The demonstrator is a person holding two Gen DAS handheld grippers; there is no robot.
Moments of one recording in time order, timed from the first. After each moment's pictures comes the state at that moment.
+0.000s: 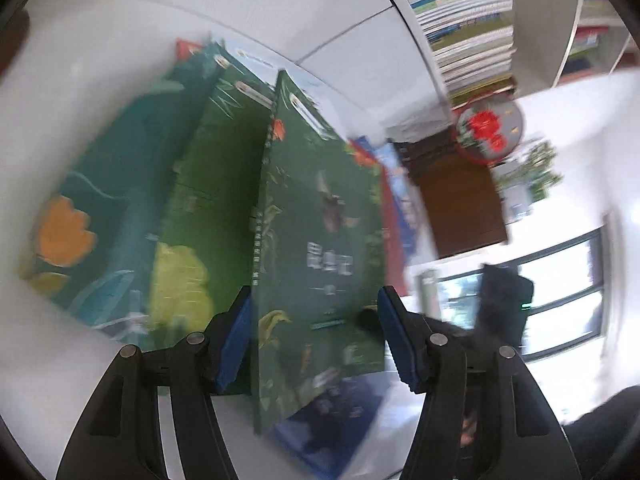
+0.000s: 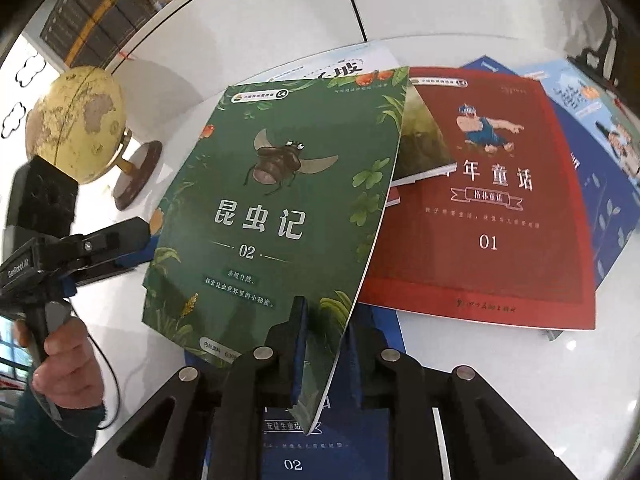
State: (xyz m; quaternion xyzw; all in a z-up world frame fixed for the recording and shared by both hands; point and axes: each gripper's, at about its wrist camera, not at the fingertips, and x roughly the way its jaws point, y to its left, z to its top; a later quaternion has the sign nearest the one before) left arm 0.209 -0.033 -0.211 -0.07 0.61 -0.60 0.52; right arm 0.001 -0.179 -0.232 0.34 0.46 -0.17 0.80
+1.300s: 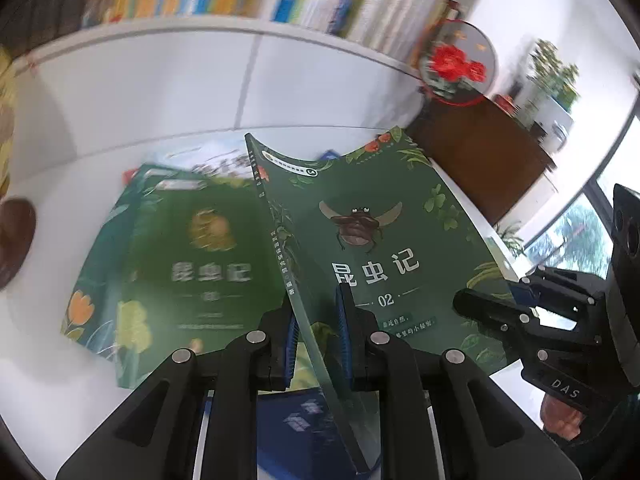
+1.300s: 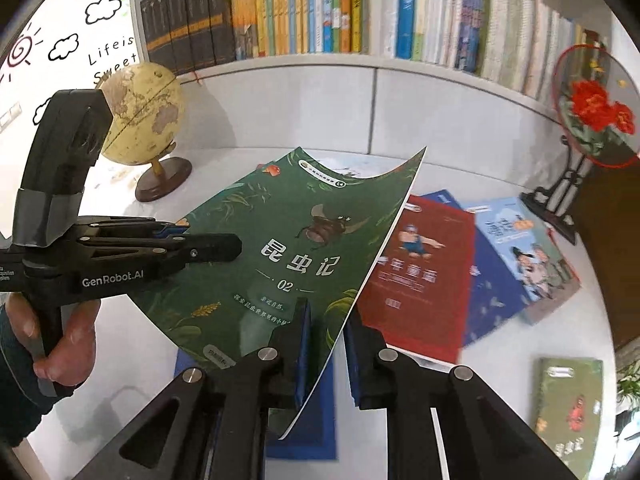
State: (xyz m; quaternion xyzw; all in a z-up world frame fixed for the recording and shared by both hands) left arm 0.080 -0.063 -0.119 0.13 0.42 -0.60 0.67; right arm -0.082 -0.132 -0.122 0.12 0.40 -0.23 0.88
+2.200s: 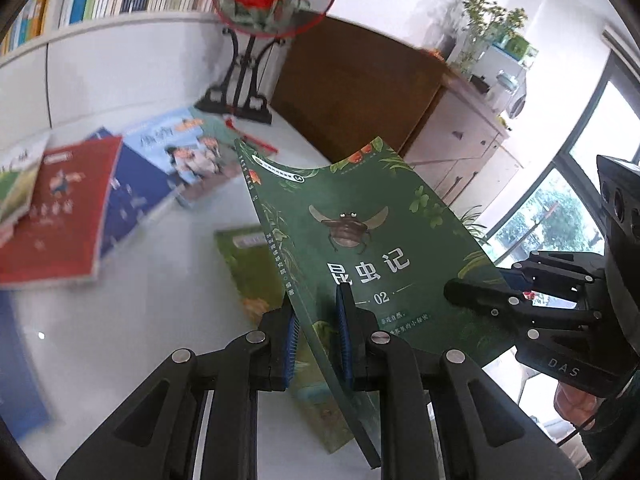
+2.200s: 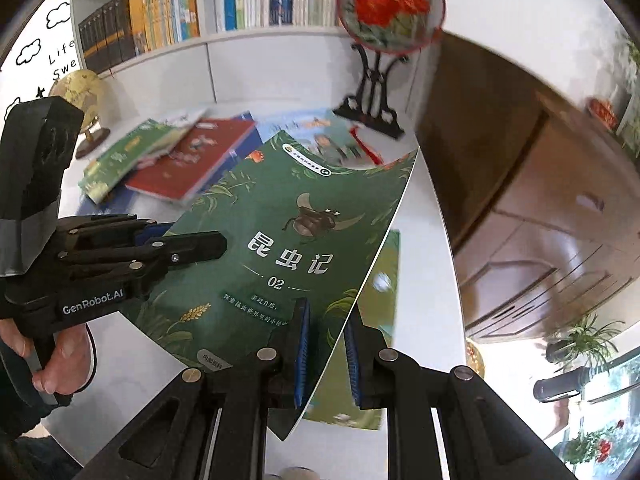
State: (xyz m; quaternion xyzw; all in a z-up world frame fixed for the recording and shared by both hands) left arm -0.229 -0.212 -0.149 0.12 0.41 -0.63 0.65; right arm -0.397 -0.277 -0.137 0.13 0.45 -0.27 0.84
